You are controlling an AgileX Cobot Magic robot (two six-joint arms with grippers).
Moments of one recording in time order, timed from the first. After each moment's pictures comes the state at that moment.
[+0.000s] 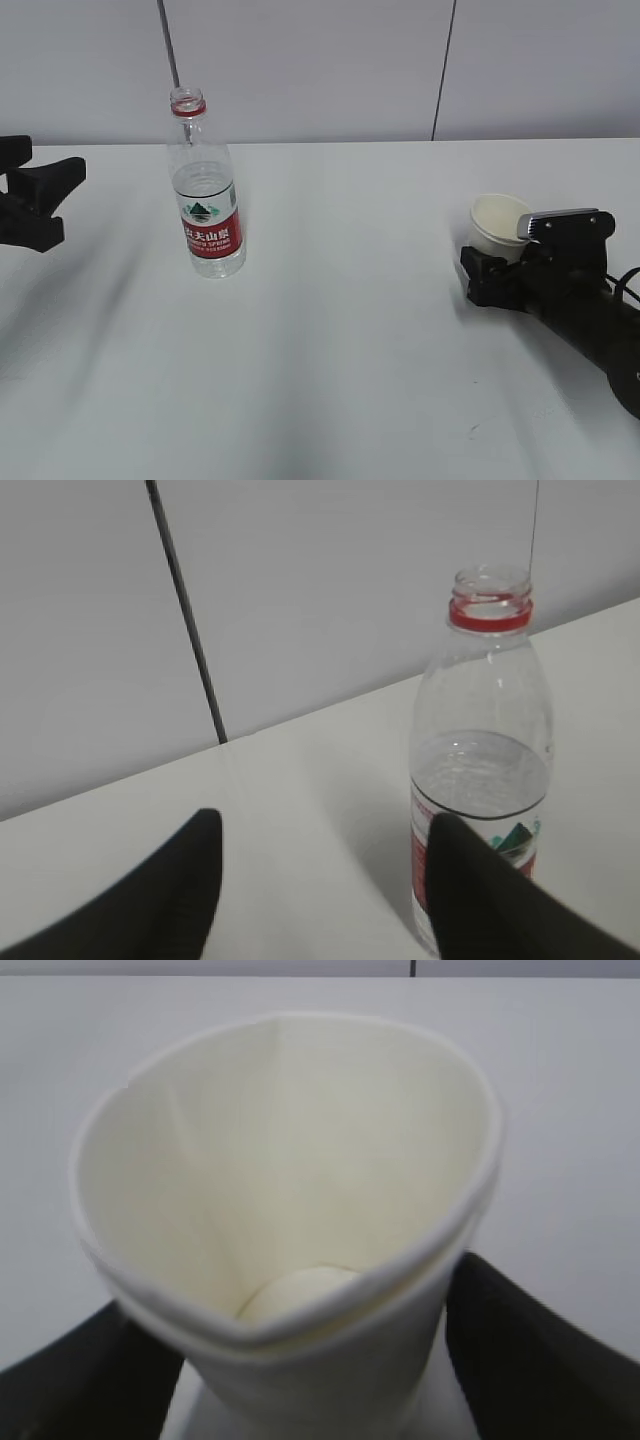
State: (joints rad) left arm -0.02 1.40 -0.43 0.56 -0.78 -0.21; right arm 0.08 2.16 -0.61 -0.07 -1.15 0.04
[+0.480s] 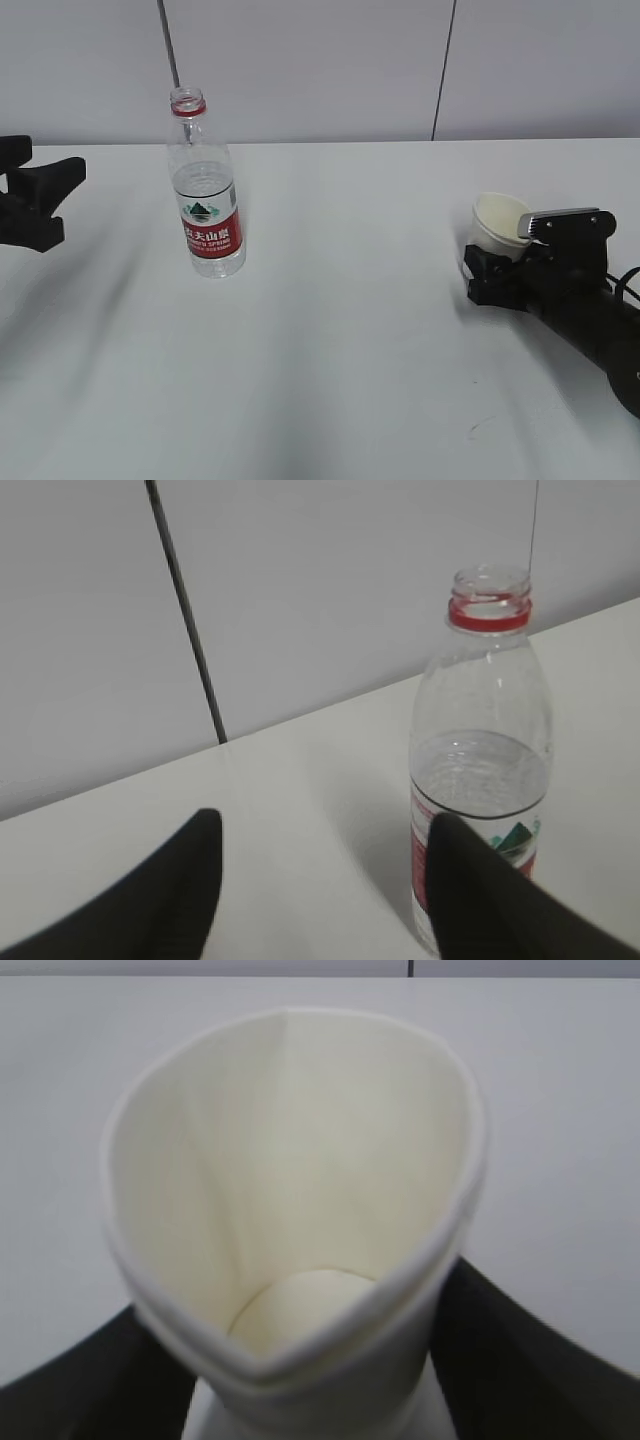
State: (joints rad) left arm -0.02 1.40 -0.43 0.56 -0.78 -0.21; right arm 0.08 2.16 -0.61 -0.07 -1.15 0.04
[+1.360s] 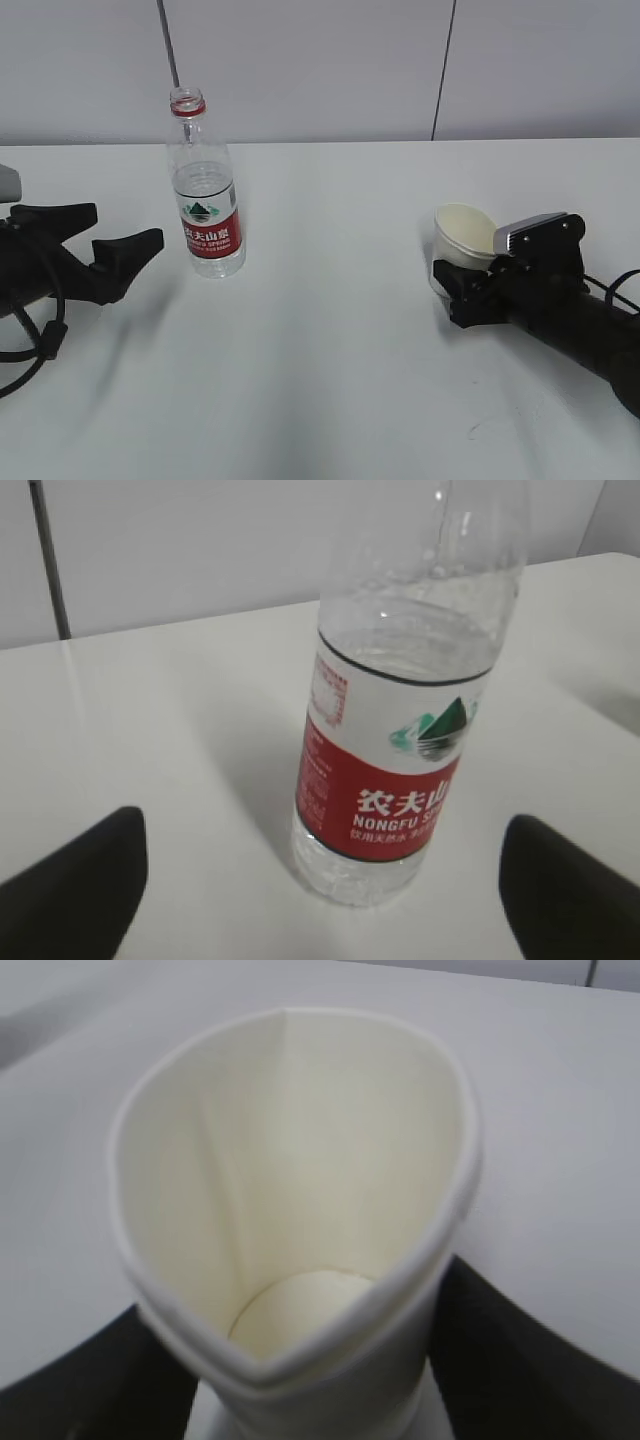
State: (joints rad) left arm -0.02 1.83 -0.45 0.64 -1.13 -0.26; right arm 0.08 2.16 -0.61 -0.32 -1.16 0.03
